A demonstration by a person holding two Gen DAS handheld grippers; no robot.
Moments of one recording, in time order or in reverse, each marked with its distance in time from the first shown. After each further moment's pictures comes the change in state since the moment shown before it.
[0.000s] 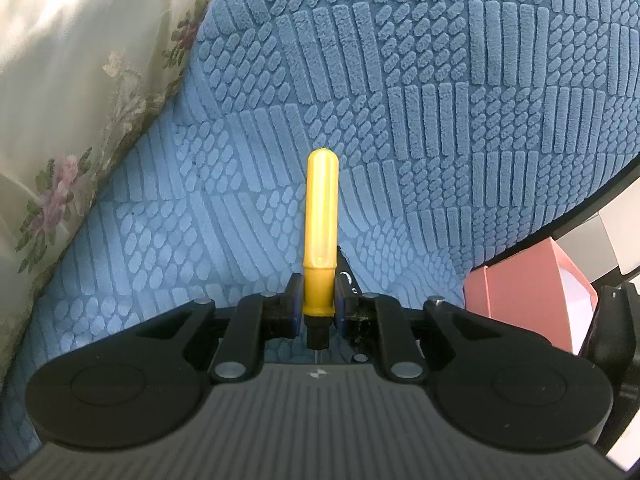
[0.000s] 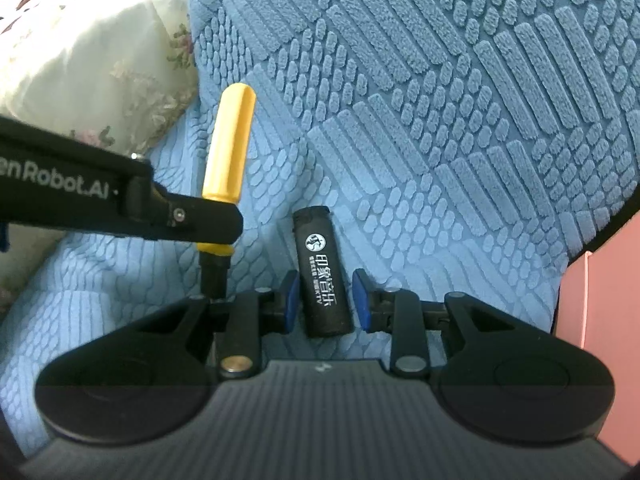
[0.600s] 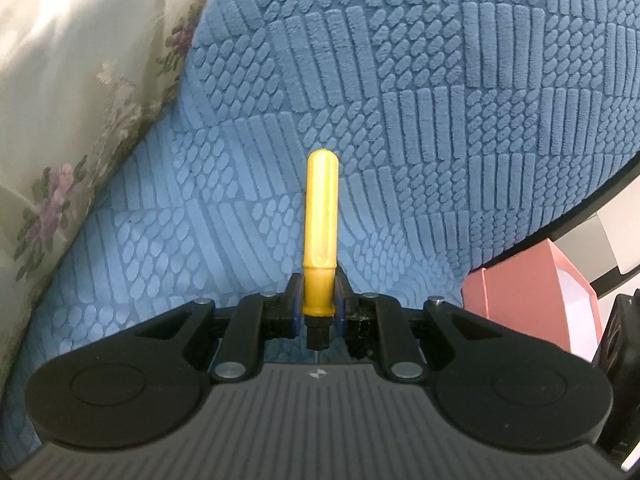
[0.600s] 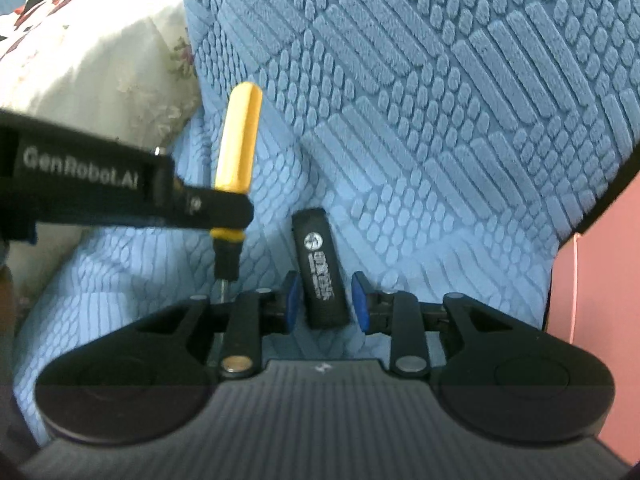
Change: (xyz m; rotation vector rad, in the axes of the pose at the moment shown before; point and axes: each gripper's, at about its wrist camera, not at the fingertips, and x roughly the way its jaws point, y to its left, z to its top) left arm -0.014 -0.009 -0.005 0.002 -0.002 -0.006; right arm -0.016 -0.007 -0.010 0.043 -0.010 0.009
